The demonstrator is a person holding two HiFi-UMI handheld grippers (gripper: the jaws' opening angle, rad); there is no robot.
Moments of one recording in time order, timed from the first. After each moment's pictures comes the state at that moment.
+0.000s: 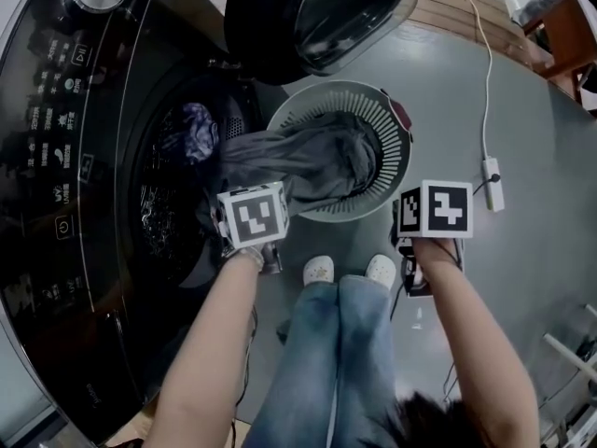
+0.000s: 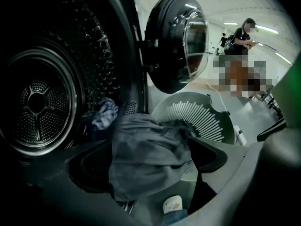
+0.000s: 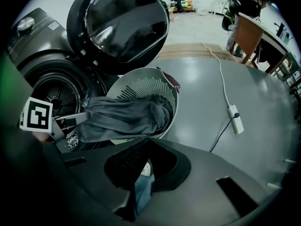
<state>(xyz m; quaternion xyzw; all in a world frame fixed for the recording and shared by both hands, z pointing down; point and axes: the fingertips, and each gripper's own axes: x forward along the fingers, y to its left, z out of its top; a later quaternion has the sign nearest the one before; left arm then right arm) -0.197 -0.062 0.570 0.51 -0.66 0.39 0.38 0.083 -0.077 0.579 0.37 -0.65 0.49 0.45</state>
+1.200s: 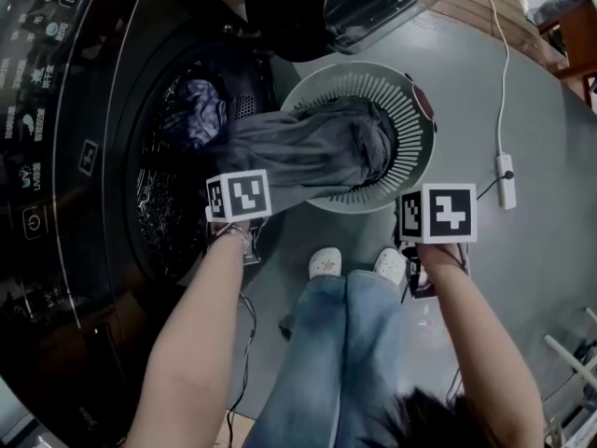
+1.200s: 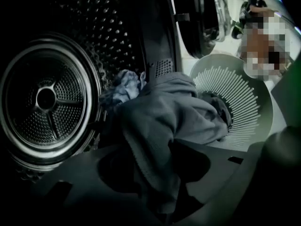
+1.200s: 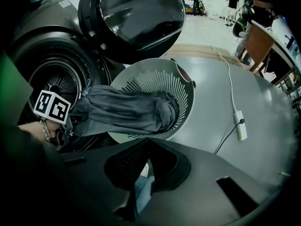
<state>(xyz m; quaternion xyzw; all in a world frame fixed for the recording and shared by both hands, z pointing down) -0.282 -0.009 0.640 0.42 -0.65 0.49 0.40 0.049 -0.058 0.605 0.34 -0.67 0.45 0.48</state>
